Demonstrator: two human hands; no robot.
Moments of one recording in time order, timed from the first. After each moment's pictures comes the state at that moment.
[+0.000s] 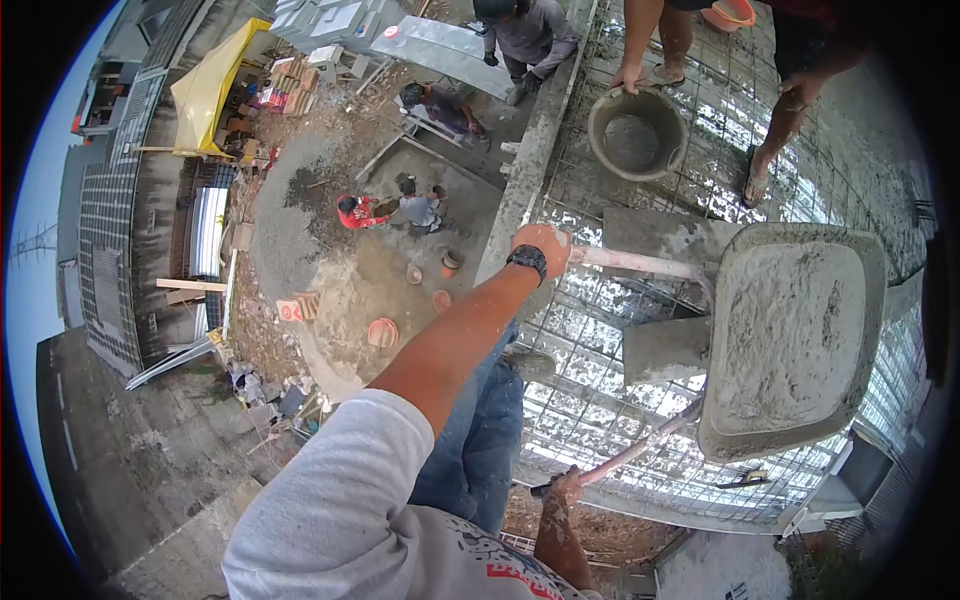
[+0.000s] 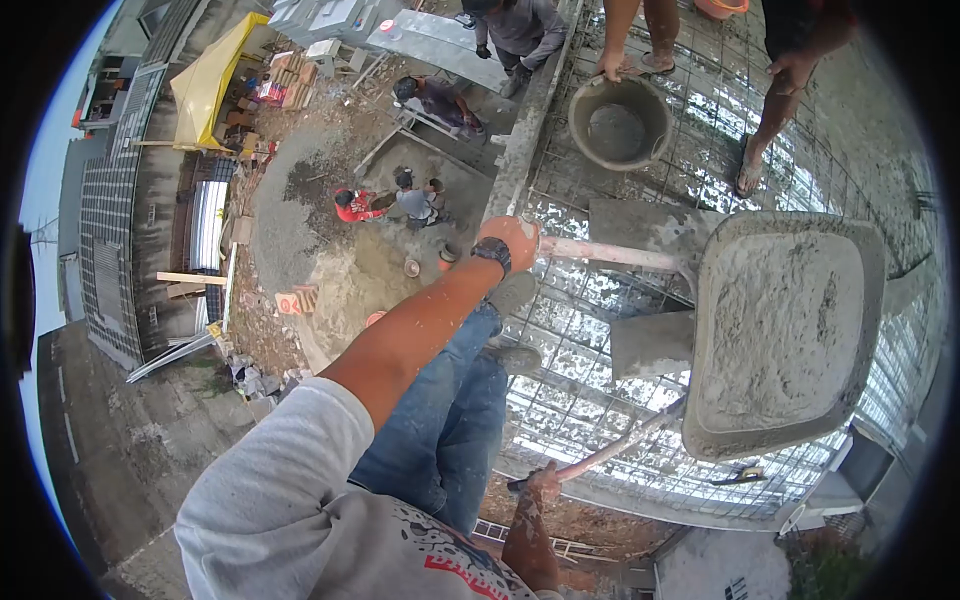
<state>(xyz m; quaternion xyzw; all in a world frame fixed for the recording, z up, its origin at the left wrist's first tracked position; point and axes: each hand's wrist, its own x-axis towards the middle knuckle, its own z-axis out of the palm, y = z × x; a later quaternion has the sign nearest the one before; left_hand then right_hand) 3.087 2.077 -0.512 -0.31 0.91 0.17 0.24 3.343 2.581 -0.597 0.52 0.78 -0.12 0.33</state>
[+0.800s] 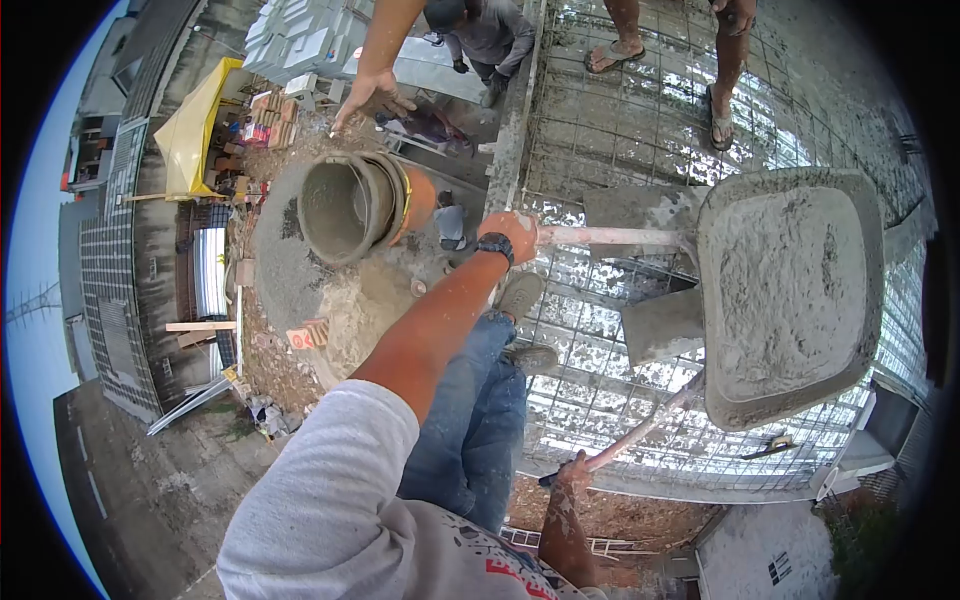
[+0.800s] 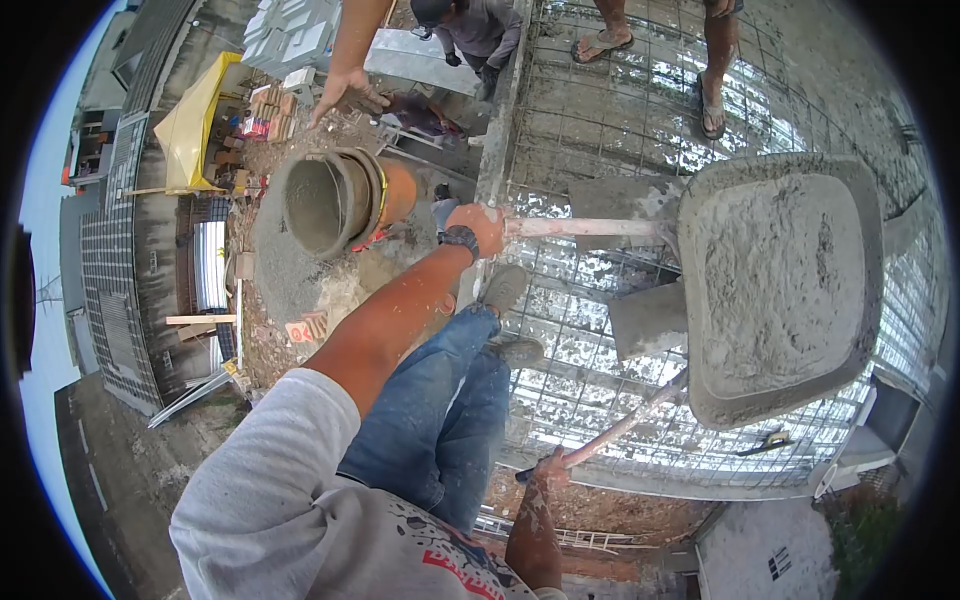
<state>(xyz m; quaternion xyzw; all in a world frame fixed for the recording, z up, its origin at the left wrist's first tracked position) 3.091 2.078 -0.529 -0.22 0.94 0.07 0.24 3.333 2.554 -0.564 0.45 0.83 -0.05 0.33</state>
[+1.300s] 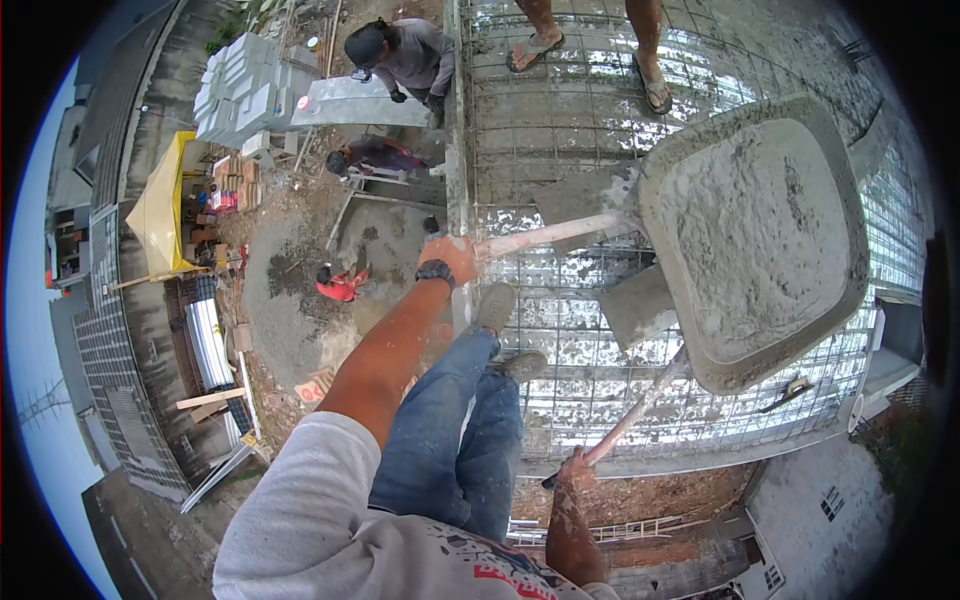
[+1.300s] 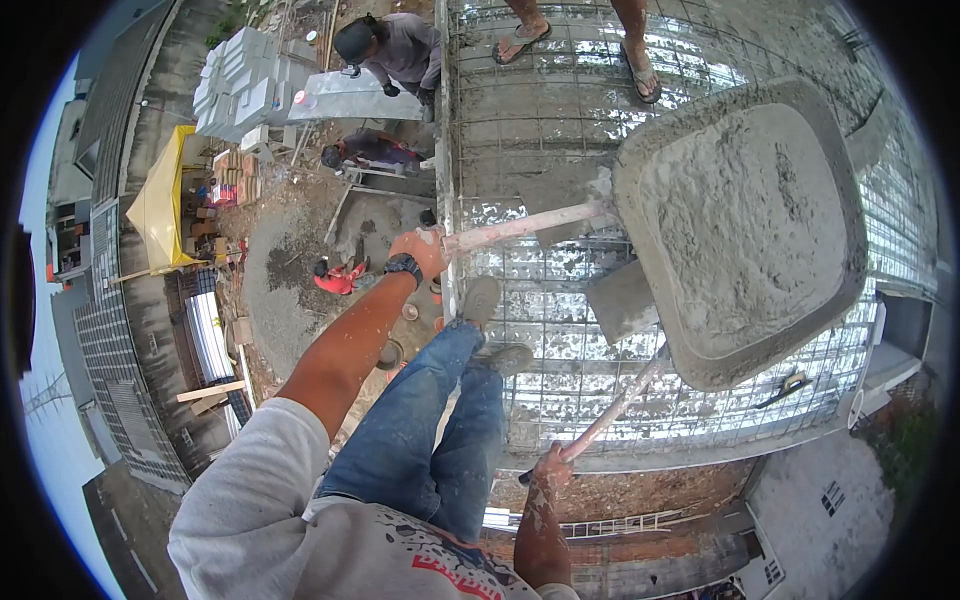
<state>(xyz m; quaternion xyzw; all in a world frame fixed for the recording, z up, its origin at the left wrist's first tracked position) 3.083 2.084 -0.506 -0.21 0.94 0.05 0.27 3.302 2.527 -0.515 0.48 0.79 -0.06 0.37</state>
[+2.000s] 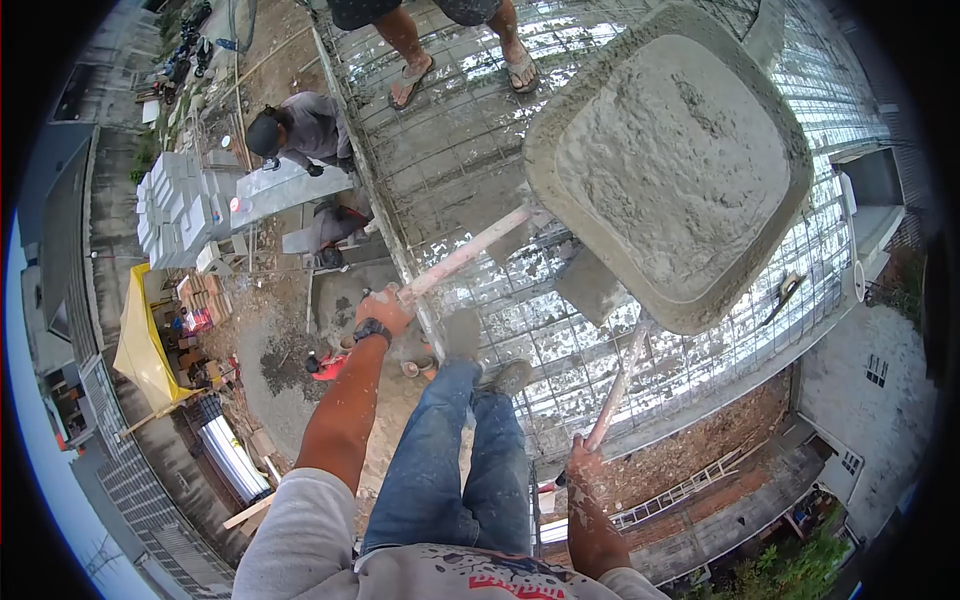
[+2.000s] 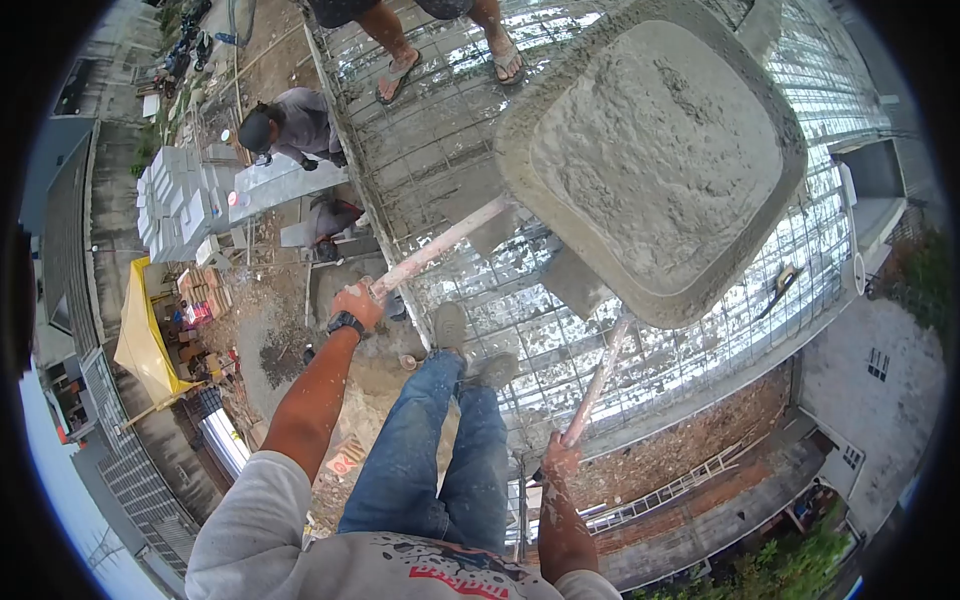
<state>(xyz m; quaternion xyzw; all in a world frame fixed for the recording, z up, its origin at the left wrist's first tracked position) 3.073 2.101 -0.491 -0.22 0.92 -0.01 0.32 3.320 2.539 -0.542 0.54 0.78 -0.16 0.27</state>
